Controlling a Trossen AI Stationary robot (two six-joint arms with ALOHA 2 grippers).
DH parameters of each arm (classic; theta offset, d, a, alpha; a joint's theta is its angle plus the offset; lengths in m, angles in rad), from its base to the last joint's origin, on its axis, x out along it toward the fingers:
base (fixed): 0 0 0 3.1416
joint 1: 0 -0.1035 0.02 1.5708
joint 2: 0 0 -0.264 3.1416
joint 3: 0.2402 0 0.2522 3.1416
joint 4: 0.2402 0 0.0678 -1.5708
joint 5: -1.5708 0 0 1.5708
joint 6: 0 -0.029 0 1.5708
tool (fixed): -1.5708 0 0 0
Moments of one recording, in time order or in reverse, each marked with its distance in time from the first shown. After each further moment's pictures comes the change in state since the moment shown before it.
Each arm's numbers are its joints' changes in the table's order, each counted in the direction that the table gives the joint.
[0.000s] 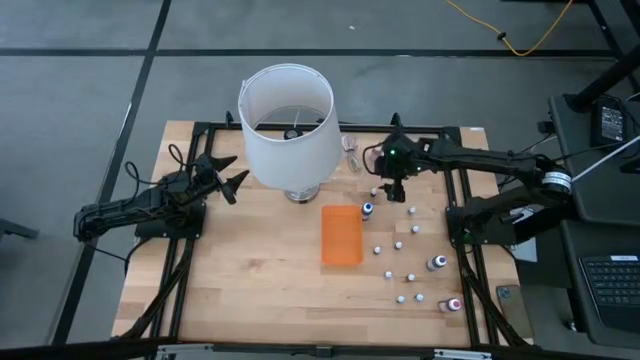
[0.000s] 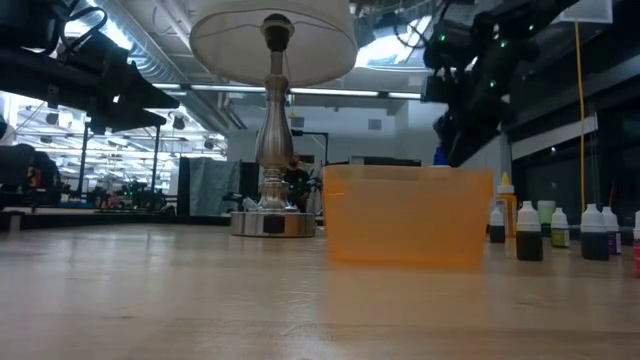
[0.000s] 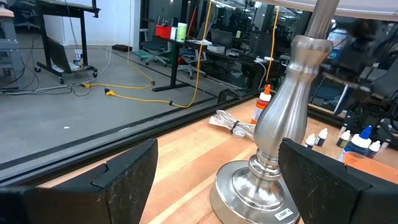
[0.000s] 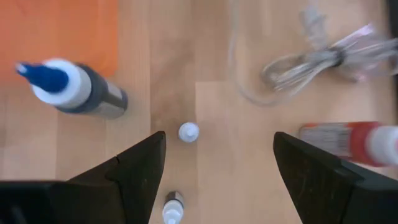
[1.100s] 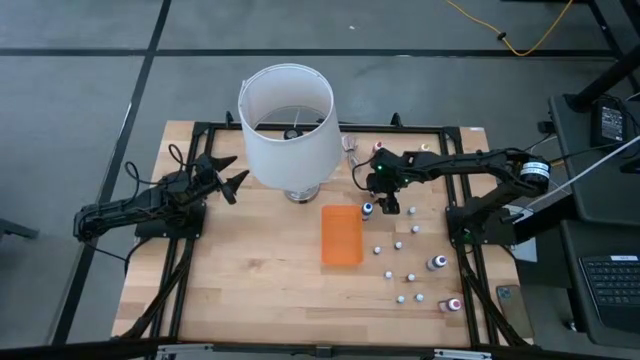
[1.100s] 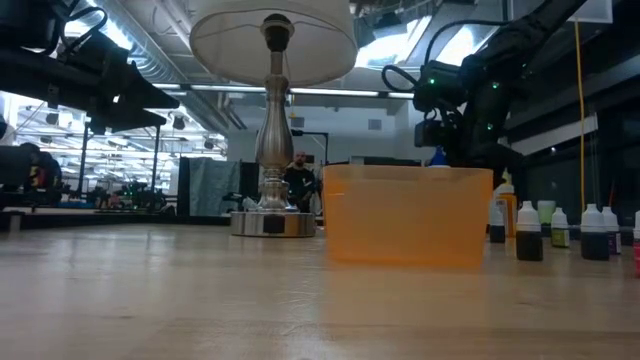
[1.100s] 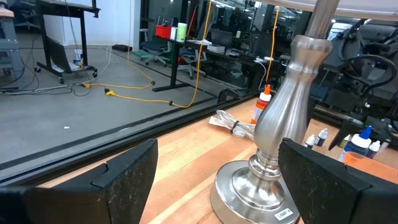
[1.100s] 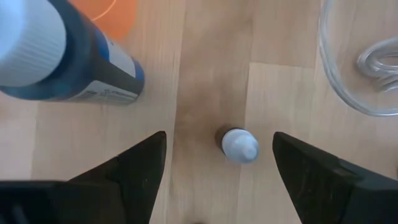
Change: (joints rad) left arm 0.000 0.000 0.000 0.000 0.000 0.000; right arm -0.049 0.174 -0.116 -0.203 -0.042 0.050
